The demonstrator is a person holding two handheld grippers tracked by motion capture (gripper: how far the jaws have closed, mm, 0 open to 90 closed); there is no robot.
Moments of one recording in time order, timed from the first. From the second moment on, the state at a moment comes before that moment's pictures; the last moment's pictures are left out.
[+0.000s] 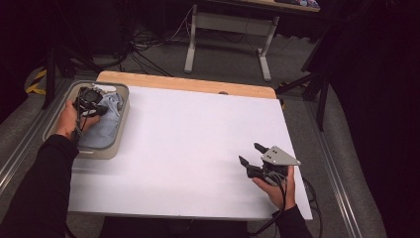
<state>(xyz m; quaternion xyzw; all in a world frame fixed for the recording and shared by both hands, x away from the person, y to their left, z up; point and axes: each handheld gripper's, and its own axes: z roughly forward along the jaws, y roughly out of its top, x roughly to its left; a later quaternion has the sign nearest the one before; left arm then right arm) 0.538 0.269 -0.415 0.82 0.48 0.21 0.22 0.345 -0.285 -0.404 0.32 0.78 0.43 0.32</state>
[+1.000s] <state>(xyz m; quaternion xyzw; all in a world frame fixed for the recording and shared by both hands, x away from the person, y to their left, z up) 0.502 0.253 -0.373 0.81 0.41 0.29 0.31 0.347 -0.273 -0.412 0.31 0.79 0.43 0.31</state>
